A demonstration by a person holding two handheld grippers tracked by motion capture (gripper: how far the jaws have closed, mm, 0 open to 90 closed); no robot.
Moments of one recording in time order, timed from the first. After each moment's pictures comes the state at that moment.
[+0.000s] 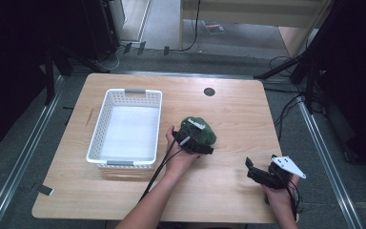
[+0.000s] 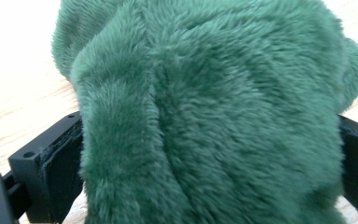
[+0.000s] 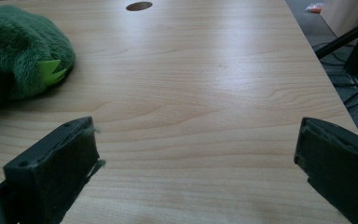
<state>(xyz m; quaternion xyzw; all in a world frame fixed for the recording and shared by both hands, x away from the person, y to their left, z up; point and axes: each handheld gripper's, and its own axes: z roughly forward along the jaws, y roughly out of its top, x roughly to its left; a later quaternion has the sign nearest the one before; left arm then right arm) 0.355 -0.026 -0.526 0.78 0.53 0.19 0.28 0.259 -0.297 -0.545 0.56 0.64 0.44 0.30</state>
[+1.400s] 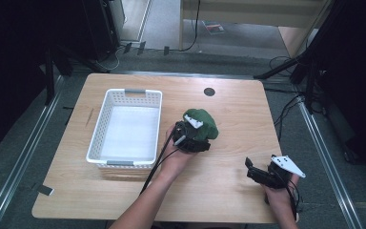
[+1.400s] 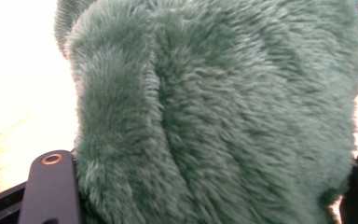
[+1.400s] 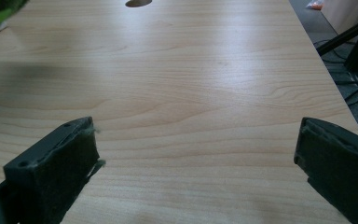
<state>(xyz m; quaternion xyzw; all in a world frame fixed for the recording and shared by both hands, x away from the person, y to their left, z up) 0.332 -0.010 -0.482 0.76 0.51 0.20 0.35 0.260 -0.297 -0.546 0.56 0.64 0.43 0.30</state>
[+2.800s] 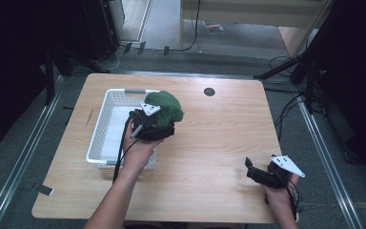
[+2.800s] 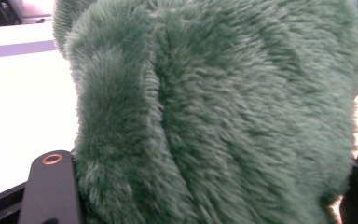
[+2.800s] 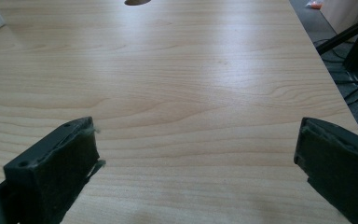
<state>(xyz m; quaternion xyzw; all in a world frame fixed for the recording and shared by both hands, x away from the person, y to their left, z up) 0.320 0.097 -0.430 0.69 0.56 0.24 0.38 0.261 -0.296 -0.546 0.56 0.64 0.43 0.30</state>
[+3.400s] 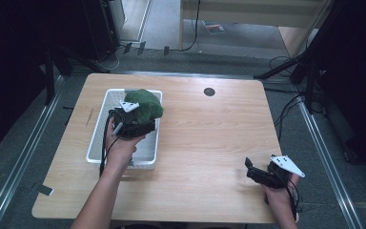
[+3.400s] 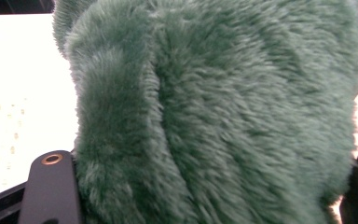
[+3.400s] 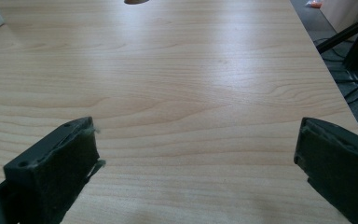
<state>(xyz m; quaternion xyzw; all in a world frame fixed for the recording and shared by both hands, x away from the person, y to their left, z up) 0.330 0.147 -0.440 0.66 0.60 0.26 0.37 0.261 -0.296 -0.546 0.56 0.64 0.43 0.30</state>
